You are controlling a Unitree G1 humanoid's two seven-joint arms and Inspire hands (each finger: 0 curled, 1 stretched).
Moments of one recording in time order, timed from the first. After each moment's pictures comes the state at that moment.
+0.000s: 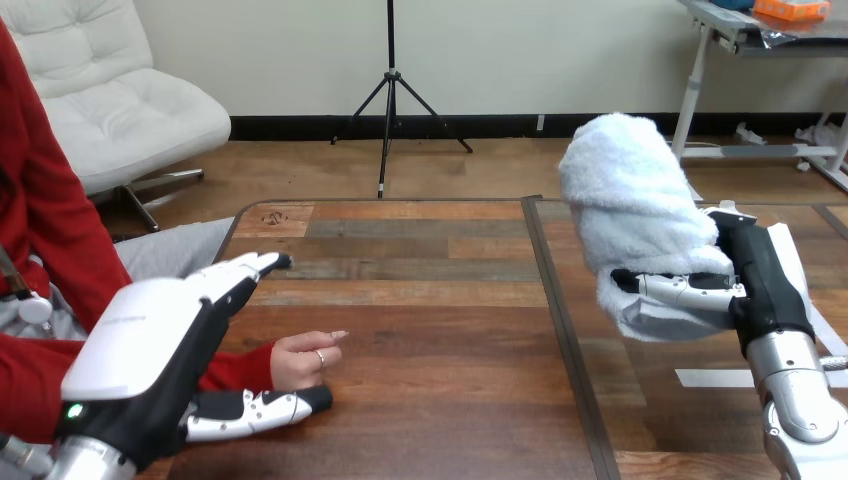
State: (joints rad) left arm 0.29 0.44 0.16 -0.27 0.68 -0.36 -0.09; right arm -0.44 -0.40 -0.08 0.98 -0.05 -0.51 -0.06
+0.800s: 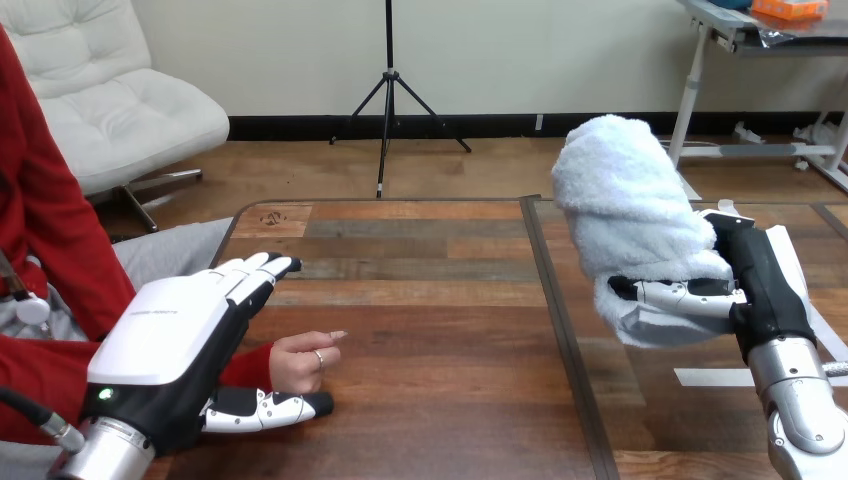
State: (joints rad) left arm 0.22 0.48 0.09 -0.16 0.77 -0.34 -0.06; right arm -0.39 -0.39 -0.08 0.91 -0.05 -0.51 -0.02
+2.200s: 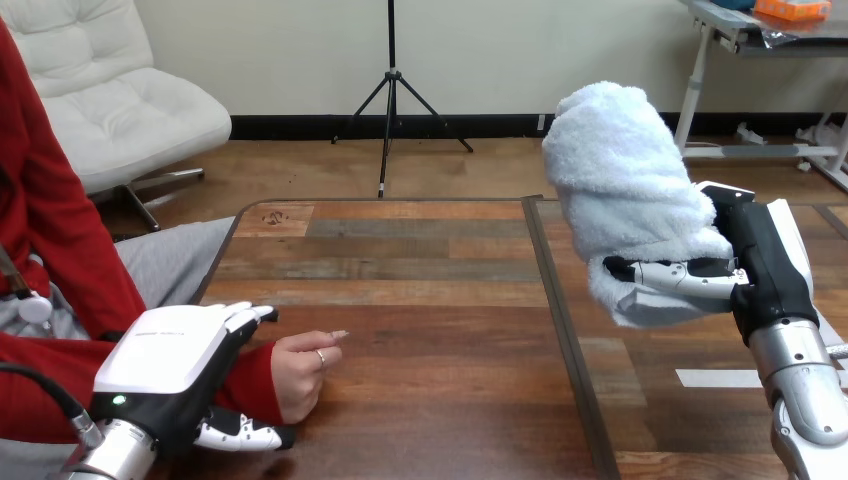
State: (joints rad) left arm 0.10 0.56 -0.05 0.11 0.90 -0.22 0.01; right arm -0.35 -0.39 -0.09 0.75 -0.01 -0.50 0.03
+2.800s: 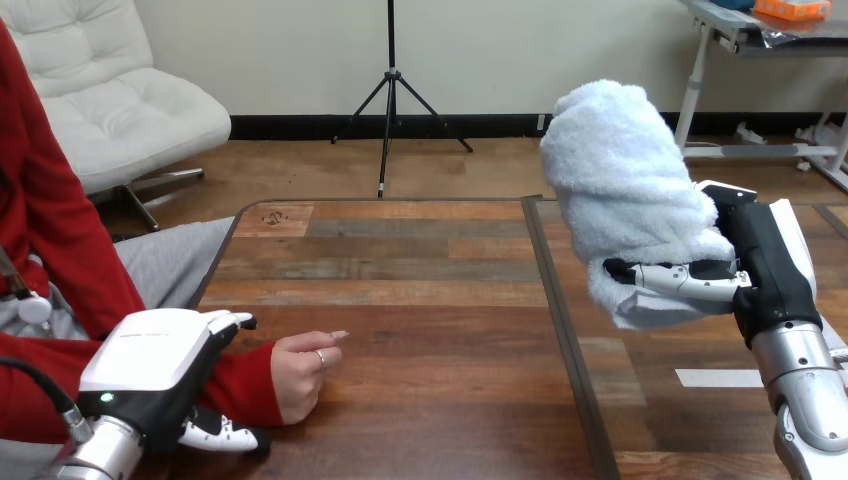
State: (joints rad) left arm 0.06 0.58 -0.06 0.18 0.90 -0.19 0.02; right arm -0.33 -0.39 -0.10 0.71 0.00 -0.50 0.04
